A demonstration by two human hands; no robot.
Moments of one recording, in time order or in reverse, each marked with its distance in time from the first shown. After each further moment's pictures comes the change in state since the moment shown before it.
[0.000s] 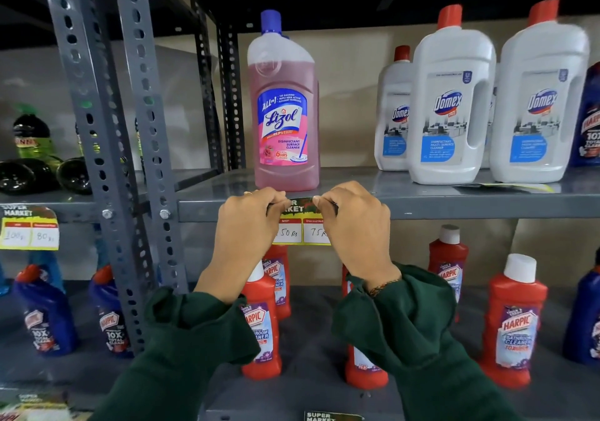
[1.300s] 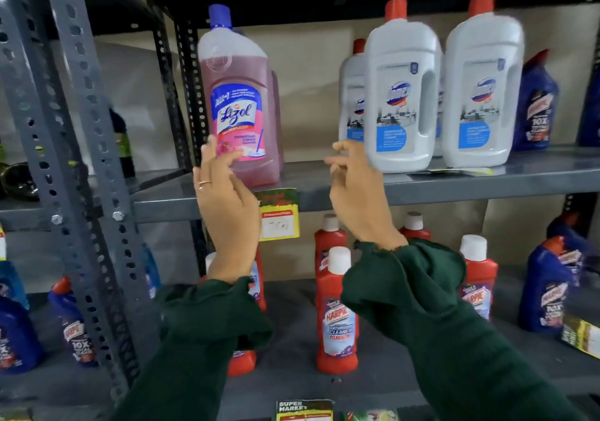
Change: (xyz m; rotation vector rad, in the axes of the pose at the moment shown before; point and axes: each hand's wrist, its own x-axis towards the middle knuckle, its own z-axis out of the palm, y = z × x) left_hand 0.009 0.044 0.037 -0.298 0.460 -0.172; right_hand 0.020 0.049 -0.047 0.355 -0.068 0.123
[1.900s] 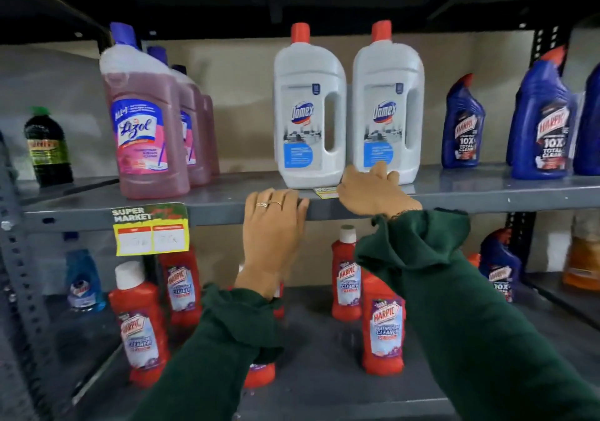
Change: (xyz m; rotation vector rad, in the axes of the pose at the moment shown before) left_hand -0.085 0.089 0.137 0.581 -0.431 0.426; right_hand 0.051 0.100 -0.142 -0.685 -0.541 0.489
